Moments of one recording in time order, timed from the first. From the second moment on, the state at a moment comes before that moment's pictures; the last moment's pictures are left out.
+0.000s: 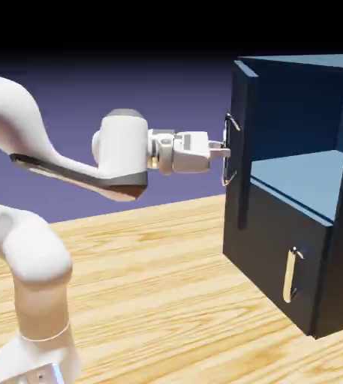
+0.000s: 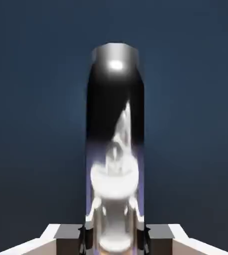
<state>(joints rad) 0.09 -0.91 -0.06 -2.78 -2.08 2.52 2.90</state>
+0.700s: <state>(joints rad) -0.36 -1.22 0.47 -2.89 -1.41 2.72 2.66</state>
